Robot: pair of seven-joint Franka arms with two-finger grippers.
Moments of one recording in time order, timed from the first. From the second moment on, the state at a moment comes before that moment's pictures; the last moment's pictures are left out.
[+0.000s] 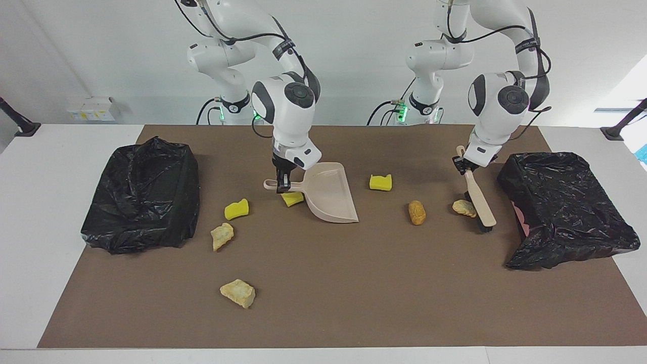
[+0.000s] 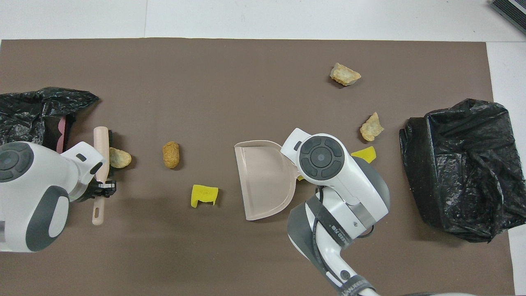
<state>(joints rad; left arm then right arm) 0.02 -0.11 -0.11 -2.35 0.10 2.09 -0.20 0.45 0.18 0.04 -1.97 -0.27 2.07 -1.07</state>
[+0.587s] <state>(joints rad) -0.29 -0.07 -0.12 -2.35 -0.01 2.13 -0.38 0.45 0.18 0.04 -1.97 -0.25 2.07 -1.06</state>
